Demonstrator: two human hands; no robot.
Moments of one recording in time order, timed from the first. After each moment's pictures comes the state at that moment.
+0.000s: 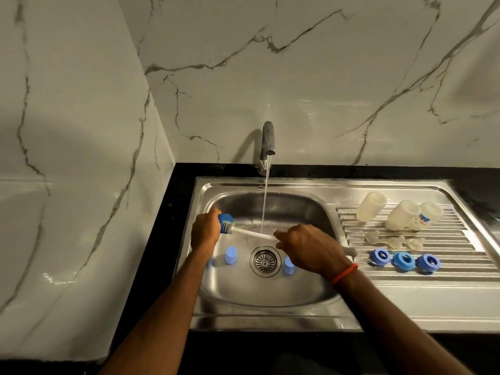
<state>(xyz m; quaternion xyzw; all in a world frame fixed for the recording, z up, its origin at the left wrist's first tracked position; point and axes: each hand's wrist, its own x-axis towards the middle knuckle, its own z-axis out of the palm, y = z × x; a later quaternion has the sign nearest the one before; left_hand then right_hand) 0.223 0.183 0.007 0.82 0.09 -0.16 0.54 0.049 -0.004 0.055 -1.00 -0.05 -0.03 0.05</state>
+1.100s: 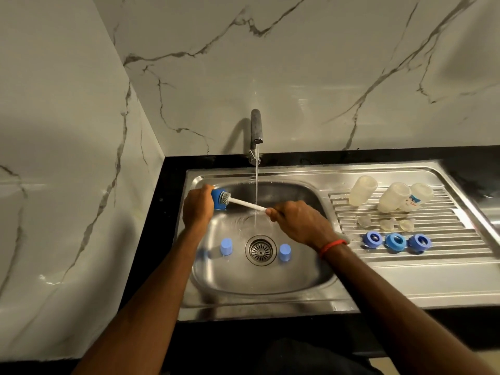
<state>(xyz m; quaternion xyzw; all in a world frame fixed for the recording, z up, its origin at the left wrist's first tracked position) 0.240 0.166 0.039 0.83 0.05 -0.11 0.54 0.066 -0.013 0.062 -0.97 0.12 -0.03 0.21</state>
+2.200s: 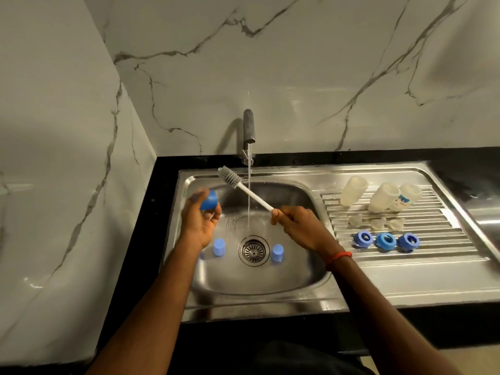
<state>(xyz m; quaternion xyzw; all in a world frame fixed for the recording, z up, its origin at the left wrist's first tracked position) 0.214 0.168 0.017 0.42 0.17 -0.27 0.85 0.041 -0.019 0.056 -0.90 0.18 -0.04 0.40</state>
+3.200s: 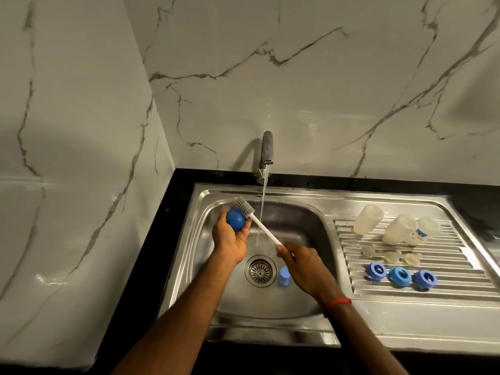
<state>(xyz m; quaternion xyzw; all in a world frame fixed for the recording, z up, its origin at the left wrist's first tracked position) 0.185 0.126 0.031 0.31 0.26 -0.25 0.88 0.032 0.003 0.022 -0.93 0.16 -0.08 0.33</state>
